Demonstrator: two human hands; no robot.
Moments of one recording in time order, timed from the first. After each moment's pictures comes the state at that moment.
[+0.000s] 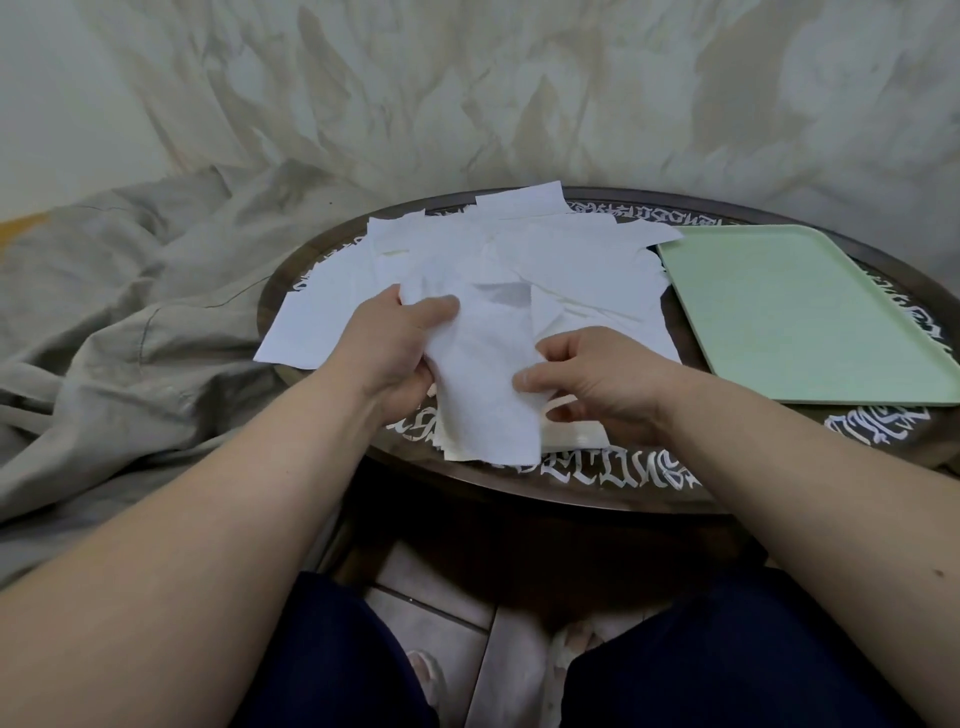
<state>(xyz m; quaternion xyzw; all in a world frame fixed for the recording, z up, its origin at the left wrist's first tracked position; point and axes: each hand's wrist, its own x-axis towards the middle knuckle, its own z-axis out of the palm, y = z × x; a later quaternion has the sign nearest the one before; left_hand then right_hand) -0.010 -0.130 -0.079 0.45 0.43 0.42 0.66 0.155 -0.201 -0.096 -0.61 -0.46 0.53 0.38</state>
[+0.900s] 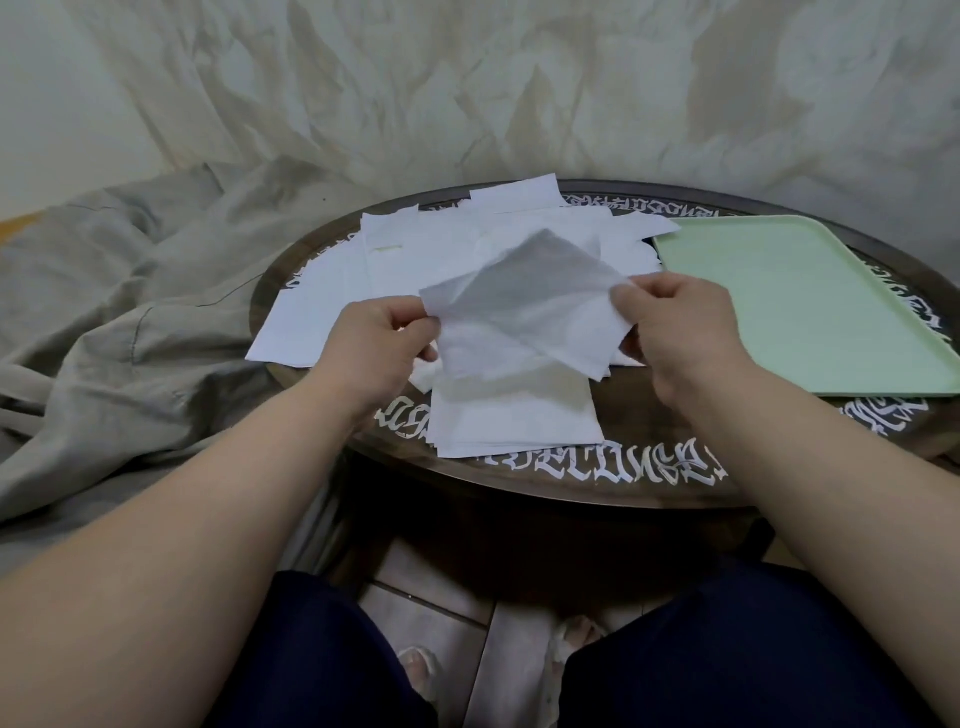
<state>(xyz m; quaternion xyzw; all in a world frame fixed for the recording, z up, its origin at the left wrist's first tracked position) -0.025 -0.128 -0.092 0.67 0.49 0.35 0.43 0.190 -0.201 -0.088 -0.67 -0.28 0.31 0.62</state>
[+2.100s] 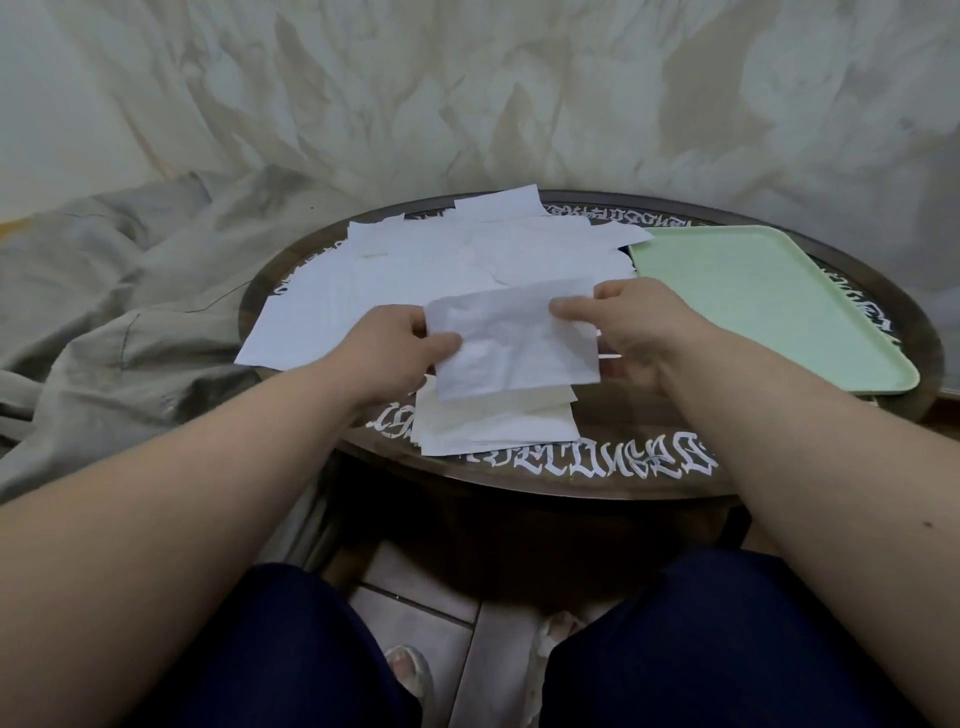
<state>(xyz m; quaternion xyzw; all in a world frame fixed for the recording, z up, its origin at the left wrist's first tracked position) -0.010 -0.134 -0.081 0.69 0.51 0.23 0.47 0.192 -0.200 -0.070 -0.69 -0.33 0.42 0.49</state>
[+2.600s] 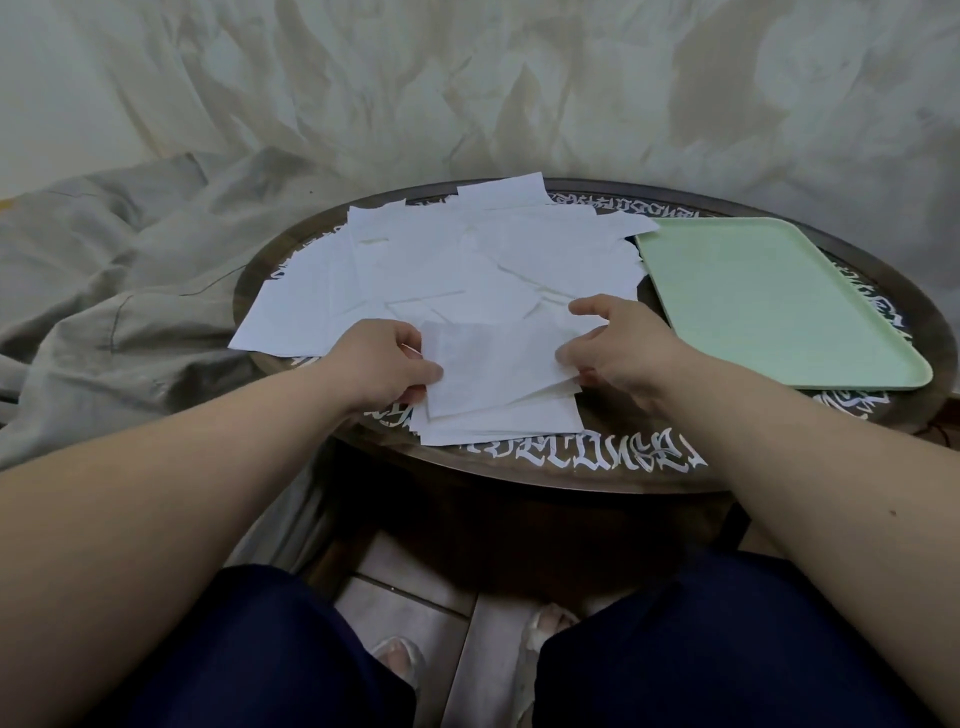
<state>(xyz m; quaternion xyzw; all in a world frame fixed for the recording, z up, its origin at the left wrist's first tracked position) -0.024 -0.122 -0.110 0.68 0.55 0.18 0.44 0.196 -0.202 -0.106 -0.73 -0.40 0.38 0.40</state>
